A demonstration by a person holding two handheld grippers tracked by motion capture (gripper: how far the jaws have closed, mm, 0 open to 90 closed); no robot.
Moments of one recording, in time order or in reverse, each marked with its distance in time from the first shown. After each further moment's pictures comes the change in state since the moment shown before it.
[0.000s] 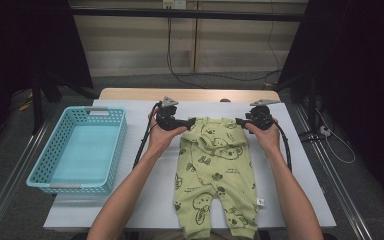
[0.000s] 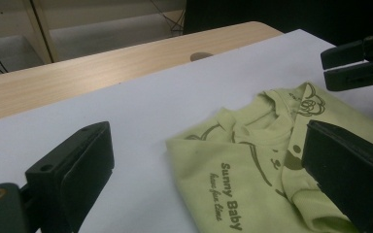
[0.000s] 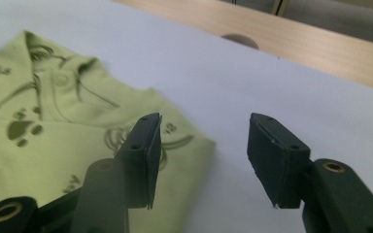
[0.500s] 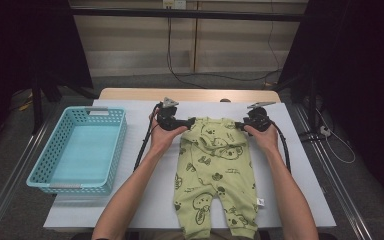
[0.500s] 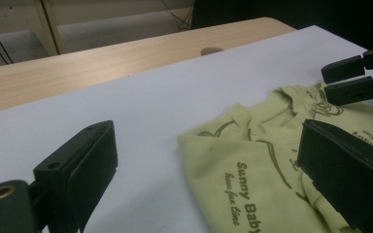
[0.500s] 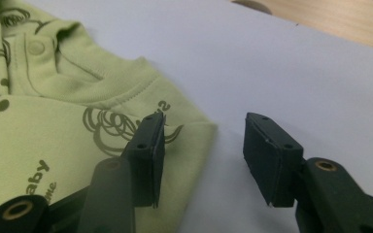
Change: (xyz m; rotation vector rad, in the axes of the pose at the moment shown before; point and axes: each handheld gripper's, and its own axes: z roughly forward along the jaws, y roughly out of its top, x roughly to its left) left arm 0.003 -0.008 0.011 -0.004 0.034 -0.023; right arm -0.004 -0.007 0.021 0.080 0.040 -0.003
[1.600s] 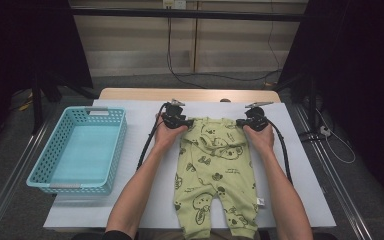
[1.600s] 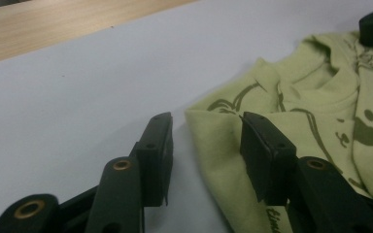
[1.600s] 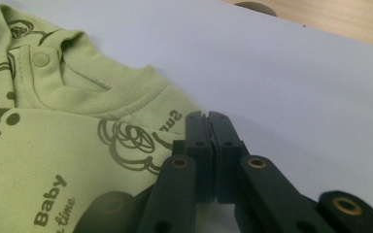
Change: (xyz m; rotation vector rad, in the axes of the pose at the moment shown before) left arm 0.006 -0.003 0.037 0.211 -0.016 0.062; right arm 0.005 0.003 0.003 -0.015 -0.006 0.031
